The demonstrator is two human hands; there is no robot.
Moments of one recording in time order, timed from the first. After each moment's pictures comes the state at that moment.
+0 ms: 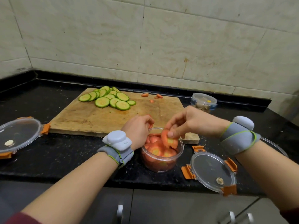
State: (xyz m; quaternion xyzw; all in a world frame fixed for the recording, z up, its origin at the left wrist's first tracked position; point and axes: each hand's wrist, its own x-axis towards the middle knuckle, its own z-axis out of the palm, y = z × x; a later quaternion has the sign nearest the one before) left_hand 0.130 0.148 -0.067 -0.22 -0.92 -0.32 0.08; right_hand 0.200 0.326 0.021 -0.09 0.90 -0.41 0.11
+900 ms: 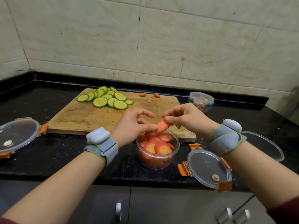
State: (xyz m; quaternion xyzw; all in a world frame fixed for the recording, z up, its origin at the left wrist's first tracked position) left_hand 0.157 0.136 -0.037 -0.25 -0.76 -0.60 -0.05; right_hand 0.194 0.329 0.002 -0.04 0.88 -0.47 -0.05
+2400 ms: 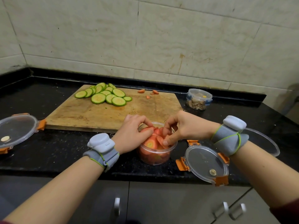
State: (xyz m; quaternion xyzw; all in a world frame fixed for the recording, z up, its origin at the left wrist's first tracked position) left_hand 0.161 0.137 -0.068 -0.30 -0.86 -0.42 0.05; right_hand 0.213 0.327 0.004 -0.13 0.95 -0.27 0.09
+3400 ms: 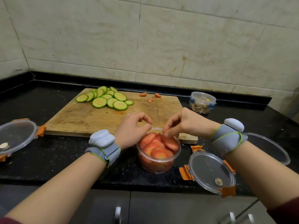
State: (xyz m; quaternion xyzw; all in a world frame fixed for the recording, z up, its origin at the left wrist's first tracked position) left_hand 0.134 0.142 -0.057 -0.27 -0.85 -0.45 0.06; right_hand 0.186 0.334 0.003 -0.09 0.91 -0.40 0.08
